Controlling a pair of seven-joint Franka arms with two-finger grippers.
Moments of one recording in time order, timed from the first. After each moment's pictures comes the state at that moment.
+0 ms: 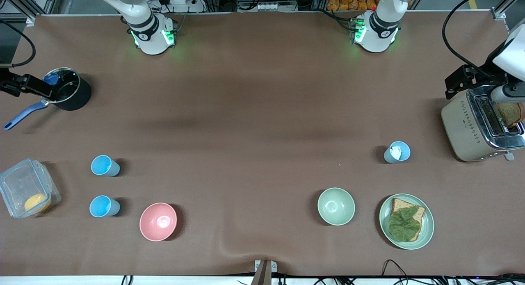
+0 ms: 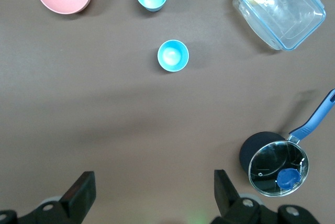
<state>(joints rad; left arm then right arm) 0.00 0.03 -0.12 -1.47 0.06 1.52 -0.07 -0.02 0.01 -0.06 -1.56 -0.02 1.49 0.06</state>
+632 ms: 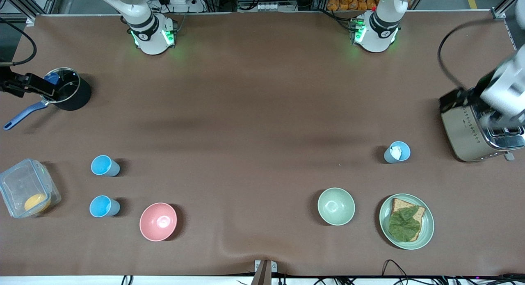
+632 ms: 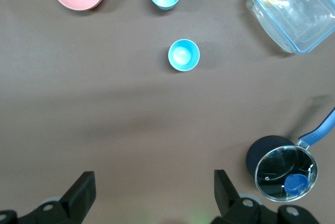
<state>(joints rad) 0.03 0.13 -0.10 -1.59 0.05 1.65 -0.07 -0.02 0.01 -0.06 -1.56 0.01 1.48 0.00</state>
